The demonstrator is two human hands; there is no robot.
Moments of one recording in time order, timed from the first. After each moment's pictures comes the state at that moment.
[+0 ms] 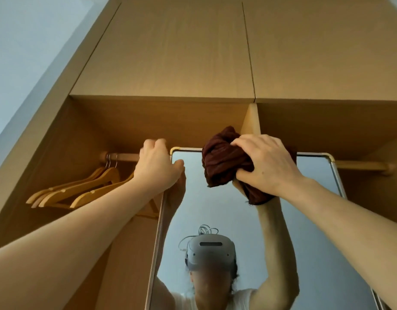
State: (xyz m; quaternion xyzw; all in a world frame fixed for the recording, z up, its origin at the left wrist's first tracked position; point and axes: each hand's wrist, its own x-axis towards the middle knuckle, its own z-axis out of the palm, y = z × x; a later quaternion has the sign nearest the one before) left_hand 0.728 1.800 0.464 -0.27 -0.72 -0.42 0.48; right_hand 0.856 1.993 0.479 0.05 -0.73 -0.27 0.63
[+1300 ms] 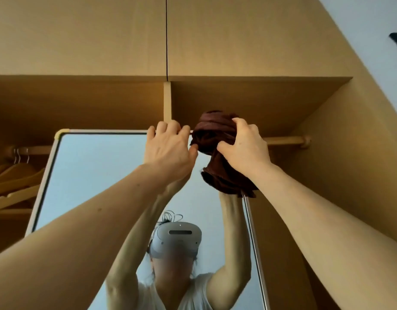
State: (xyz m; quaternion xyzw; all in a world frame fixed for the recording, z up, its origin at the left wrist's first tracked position) left_hand 0.823 1.974 0.468 -0.35 -0.65 -0.17 0.65; right_hand 0.925 2.108 0.464 -0.11 -0.72 0.05 0.68
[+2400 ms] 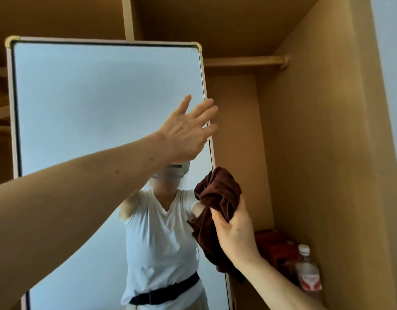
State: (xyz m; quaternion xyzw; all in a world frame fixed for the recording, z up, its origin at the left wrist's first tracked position) left_hand 0.877 2.014 0.348 -0.47 -0.62 0.19 0.60; right_hand 0.946 2.104 0.148 -0.10 -0.70 0.39 0.59
